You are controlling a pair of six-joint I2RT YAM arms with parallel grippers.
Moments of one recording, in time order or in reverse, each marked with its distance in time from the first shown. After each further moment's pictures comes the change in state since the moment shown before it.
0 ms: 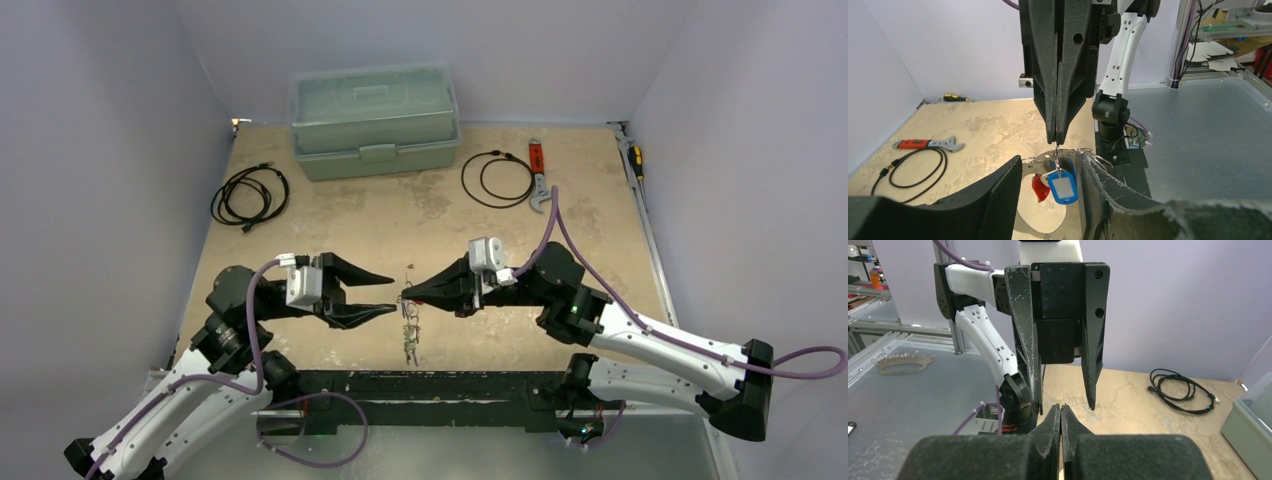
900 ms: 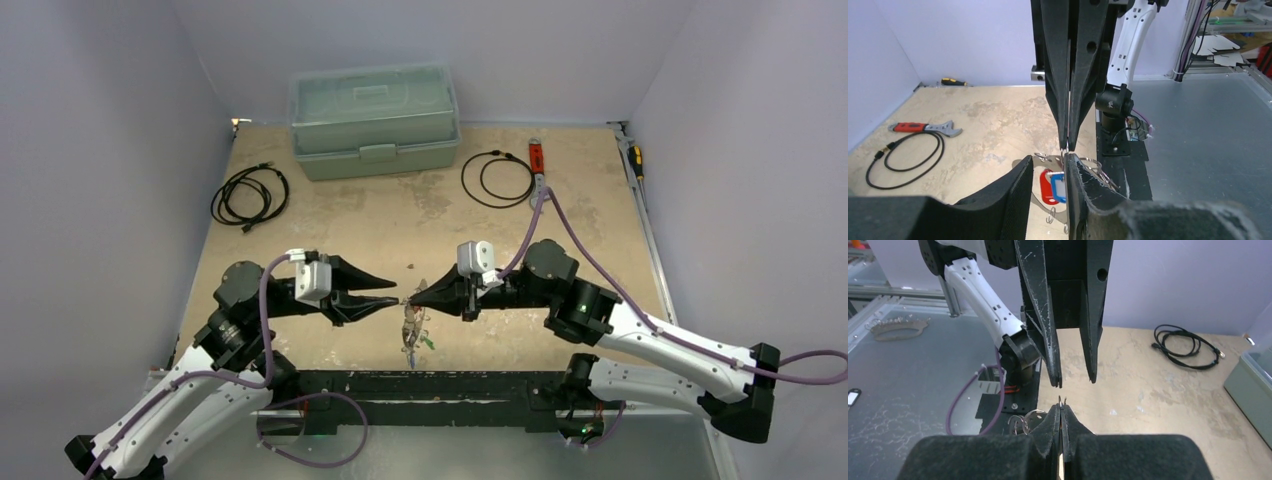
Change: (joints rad) left arm 0.000 0.027 0.000 -0.044 -0.014 0.010; right arm 0.001 -0.023 0.070 -0.304 0.042 -0.080
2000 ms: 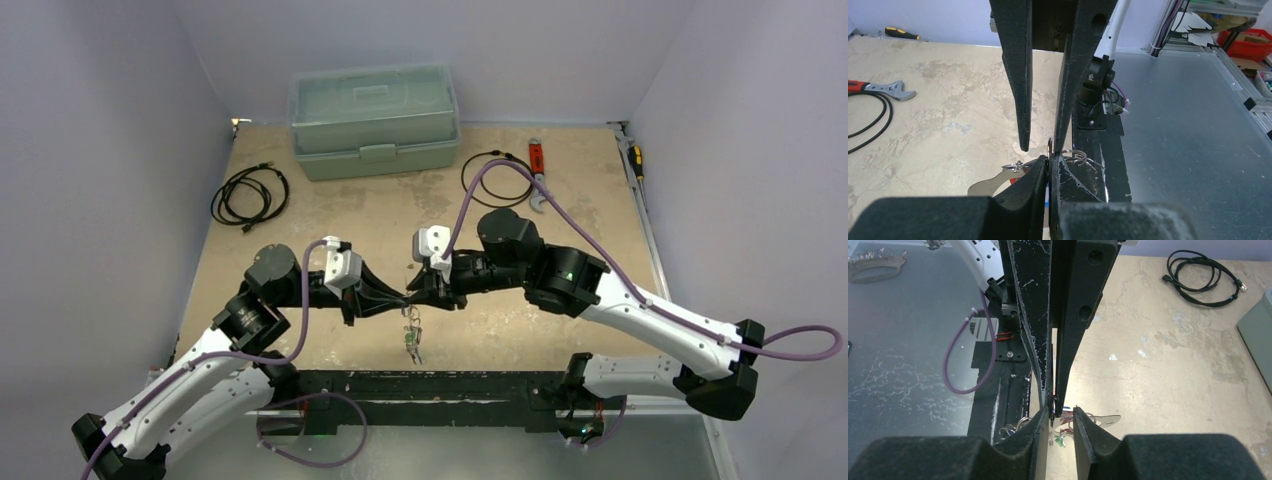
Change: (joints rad) left arm 0.001 0.117 0.000 -0.052 0.085 -0.019; right arm 0.005 0.224 0.341 -0.487 0.053 -0.134
